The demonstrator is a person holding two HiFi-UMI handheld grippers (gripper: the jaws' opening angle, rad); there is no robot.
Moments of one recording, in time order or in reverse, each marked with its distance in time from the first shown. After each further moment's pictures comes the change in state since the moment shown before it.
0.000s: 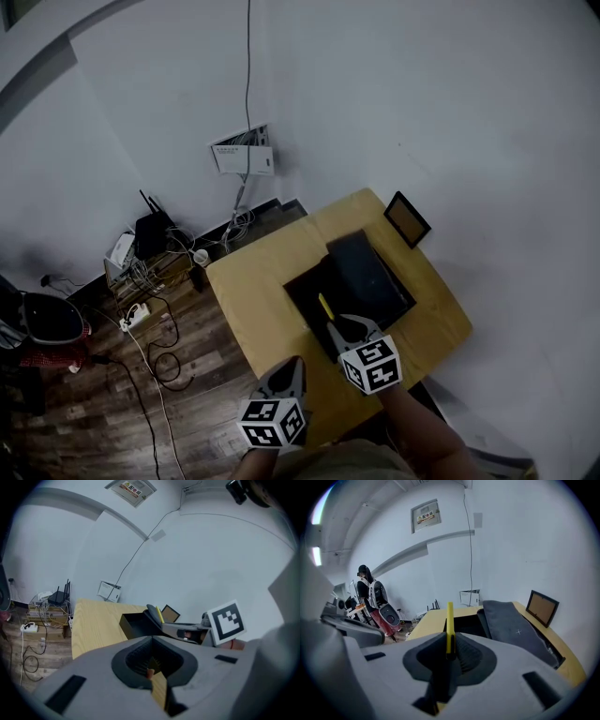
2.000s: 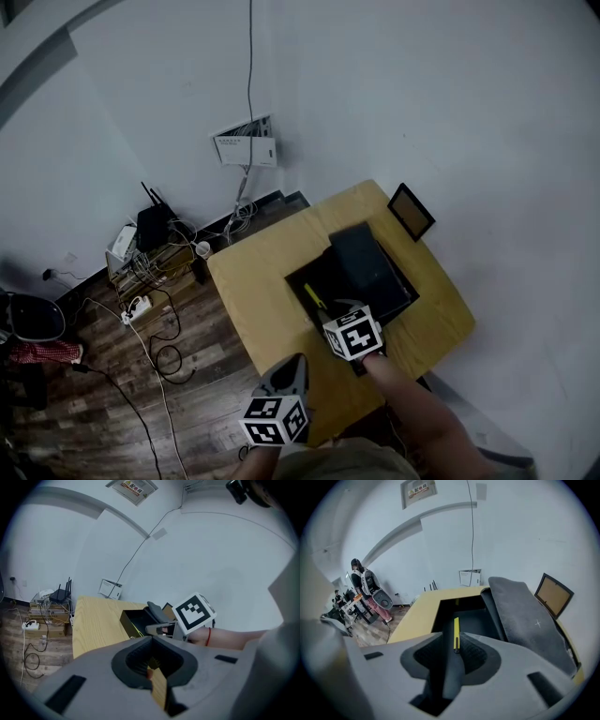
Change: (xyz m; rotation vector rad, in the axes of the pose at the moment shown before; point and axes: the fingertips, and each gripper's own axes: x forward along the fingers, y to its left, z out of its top) left arm -0.001 0.001 -0.013 -0.011 0.019 0.012; right arm 0.059 -0.009 -0.033 -0.002 0.262 -0.002
